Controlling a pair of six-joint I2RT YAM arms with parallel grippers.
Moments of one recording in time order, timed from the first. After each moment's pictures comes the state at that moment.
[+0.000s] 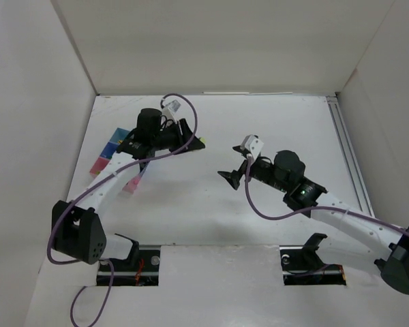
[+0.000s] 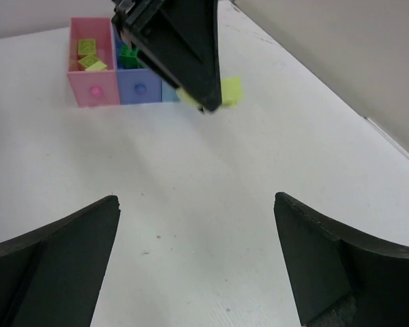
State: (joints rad) left arm -0.38 1.35 1.06 -0.21 0.63 -0.65; right arm 0.78 1.04 0.72 0.25 -0.21 -0.18
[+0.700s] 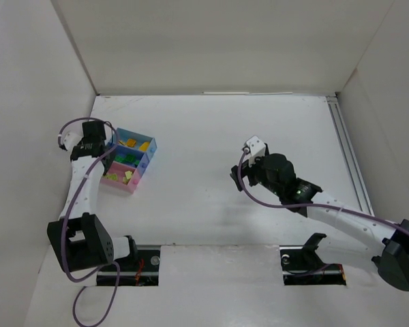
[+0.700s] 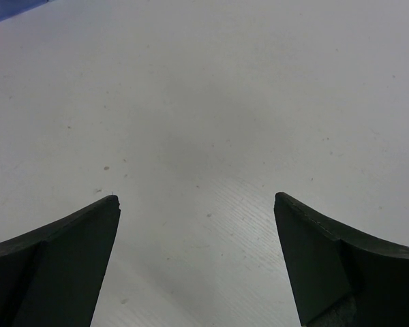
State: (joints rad) left arm 0.17 1.27 1.05 -0.77 -0.37 -0.95; right arm 0.77 1.06 0.68 0.02 0.14 -0.02
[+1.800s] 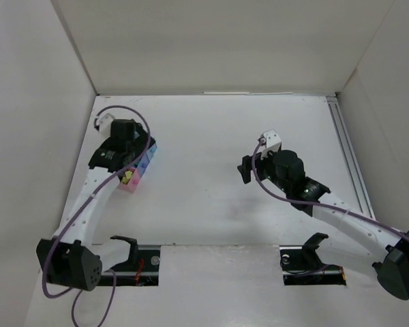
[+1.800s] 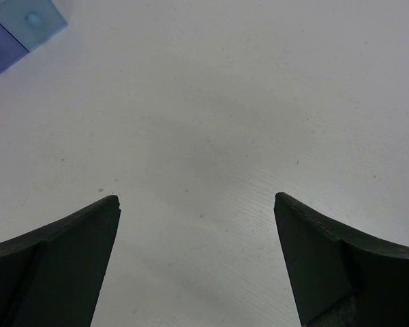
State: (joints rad) left arm -0.16 1.12 1.04 -0.67 -0.29 -0.86; right arm 0.67 1.02 0.67 0.00 0.14 0.13
